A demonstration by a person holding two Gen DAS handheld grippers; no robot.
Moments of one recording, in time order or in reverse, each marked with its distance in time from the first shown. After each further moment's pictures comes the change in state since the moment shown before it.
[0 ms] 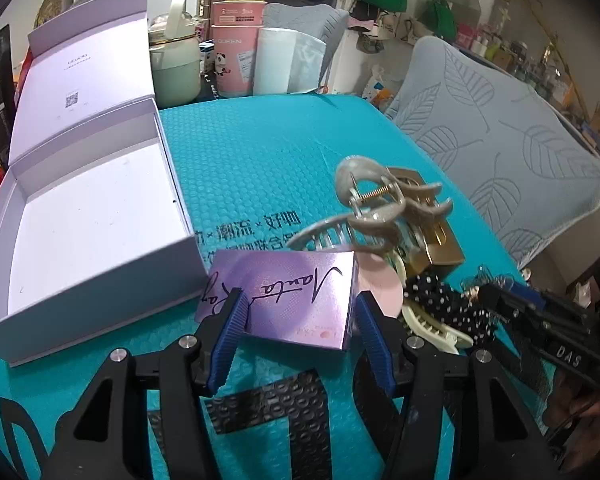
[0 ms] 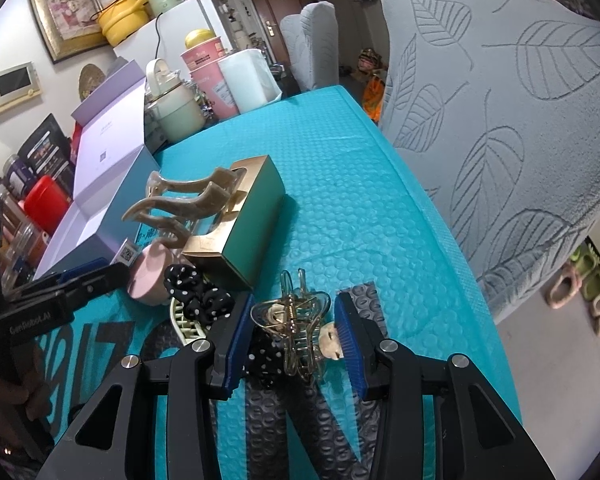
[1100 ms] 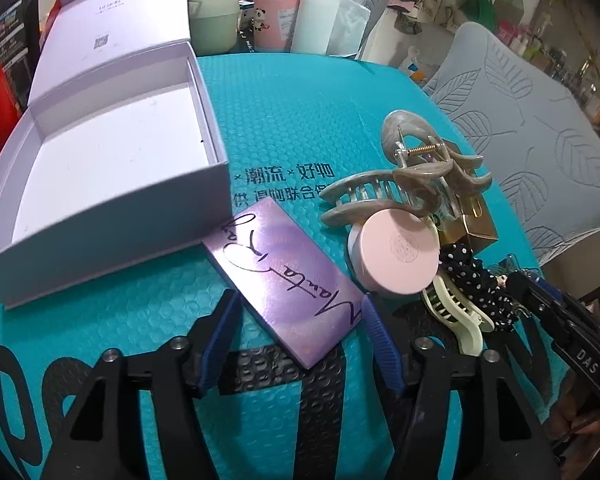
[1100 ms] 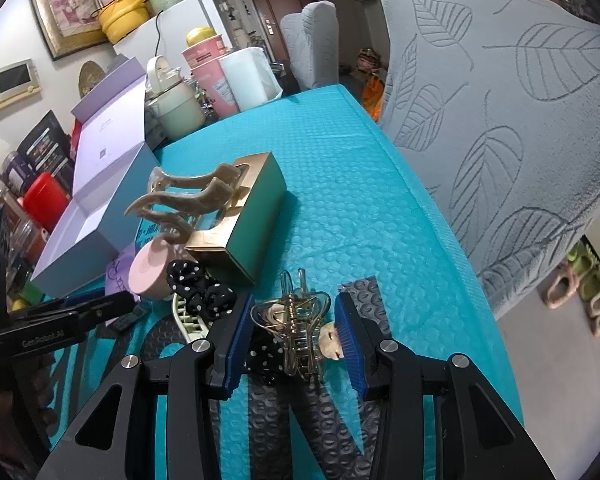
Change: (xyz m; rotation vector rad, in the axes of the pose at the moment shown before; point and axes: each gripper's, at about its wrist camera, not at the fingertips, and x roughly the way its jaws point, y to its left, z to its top) left arm 0.009 0.012 -0.015 -0.121 0.120 0.071; right arm -0.001 0.001 -0.002 0.004 0.003 -0.005
